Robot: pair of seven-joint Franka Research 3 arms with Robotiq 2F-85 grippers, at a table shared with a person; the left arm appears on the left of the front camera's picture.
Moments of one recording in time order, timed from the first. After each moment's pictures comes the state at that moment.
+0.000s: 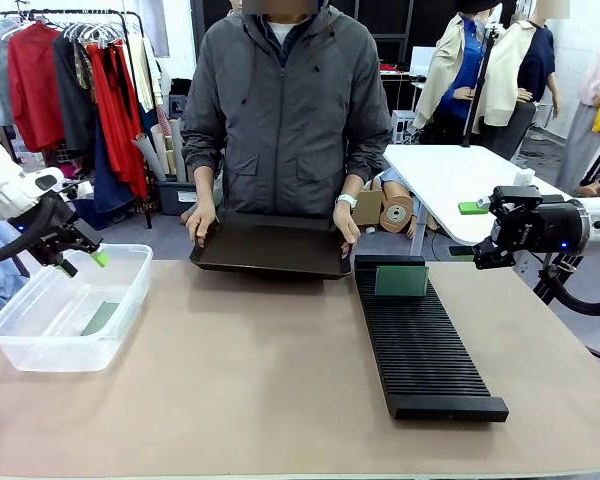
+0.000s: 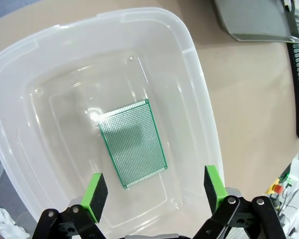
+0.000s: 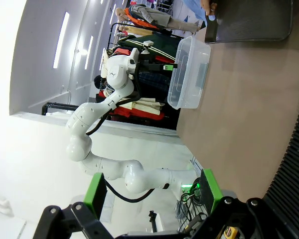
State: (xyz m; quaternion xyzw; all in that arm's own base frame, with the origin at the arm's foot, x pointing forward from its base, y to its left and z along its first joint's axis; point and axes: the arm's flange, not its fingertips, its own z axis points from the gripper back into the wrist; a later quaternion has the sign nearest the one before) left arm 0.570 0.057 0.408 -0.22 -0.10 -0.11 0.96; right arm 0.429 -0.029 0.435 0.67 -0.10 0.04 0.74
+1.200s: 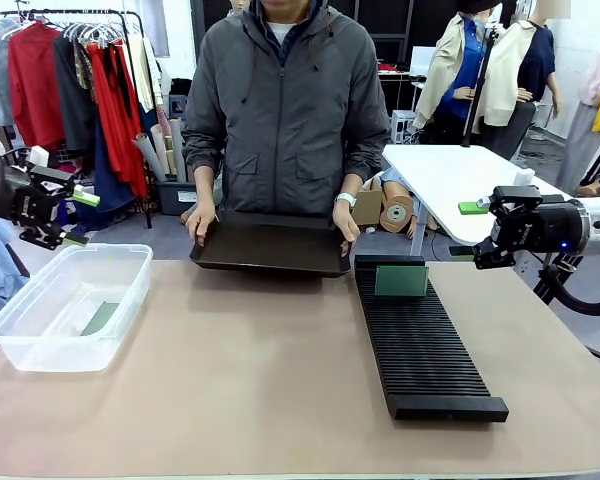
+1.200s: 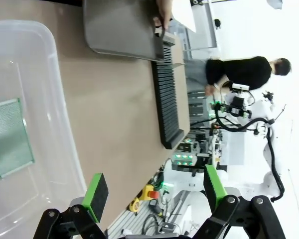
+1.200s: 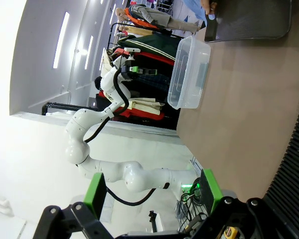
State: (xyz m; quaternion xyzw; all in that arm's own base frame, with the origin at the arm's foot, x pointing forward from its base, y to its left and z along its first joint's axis) left arm 0.520 0.074 0.458 -0.54 -0.09 0.00 0.84; right arm 0.429 -0.029 0.435 0.67 -0.10 0.04 0.74
